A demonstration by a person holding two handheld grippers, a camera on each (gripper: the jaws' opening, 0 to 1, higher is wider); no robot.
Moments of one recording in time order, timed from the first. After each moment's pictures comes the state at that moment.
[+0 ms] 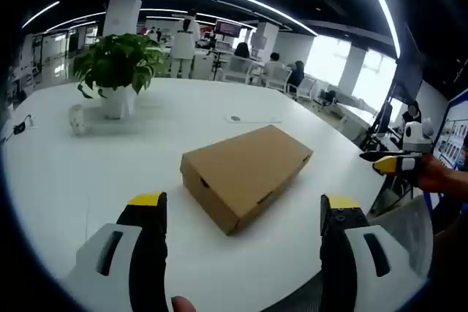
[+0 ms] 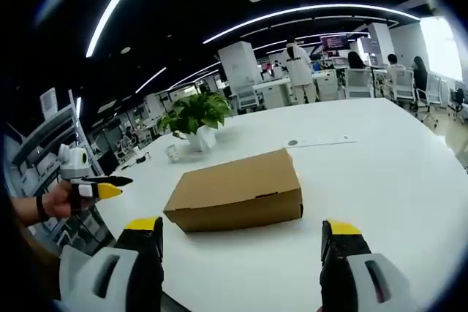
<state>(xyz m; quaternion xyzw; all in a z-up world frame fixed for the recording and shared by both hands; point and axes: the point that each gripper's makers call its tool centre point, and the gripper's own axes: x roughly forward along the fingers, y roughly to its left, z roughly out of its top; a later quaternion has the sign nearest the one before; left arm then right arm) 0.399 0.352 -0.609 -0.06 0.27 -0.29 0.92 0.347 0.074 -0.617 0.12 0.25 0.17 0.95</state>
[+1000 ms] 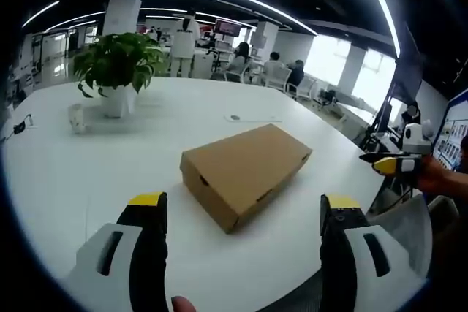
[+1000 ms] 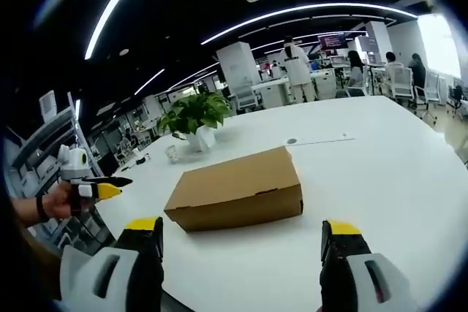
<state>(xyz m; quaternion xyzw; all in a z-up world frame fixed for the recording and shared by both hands) 0.396 0.353 -0.609 -0.06 0.27 -0.29 0.92 0.343 0.074 -0.620 0.13 0.25 0.17 0.95</state>
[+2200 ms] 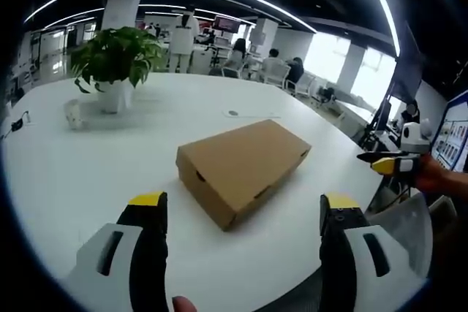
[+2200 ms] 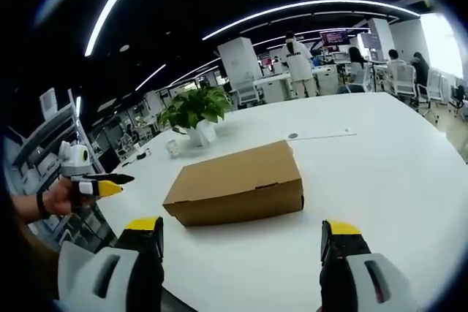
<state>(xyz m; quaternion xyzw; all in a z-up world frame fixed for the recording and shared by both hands) 0.396 0.347 -0.620 -0.06 0.28 -0.29 0.91 0.345 0.075 -0.631 0.12 0.26 0.18 0.94</state>
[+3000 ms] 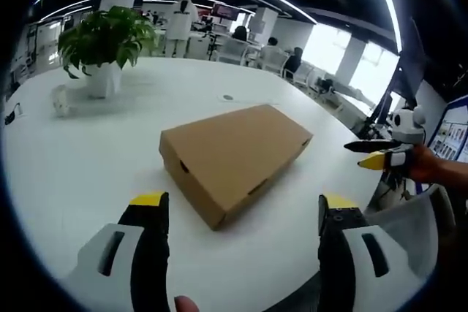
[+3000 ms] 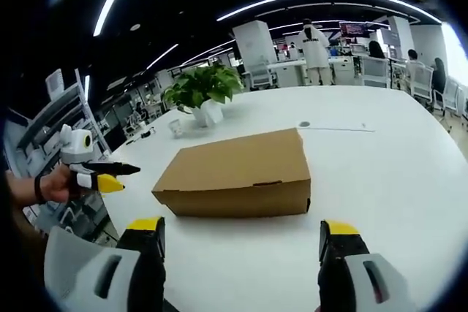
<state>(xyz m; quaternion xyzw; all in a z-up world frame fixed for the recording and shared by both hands) 0.413 0.318 -0.659 -0.06 0.32 -0.30 0.90 0.387 0.082 -0.661 0.08 0.31 0.22 0.92</state>
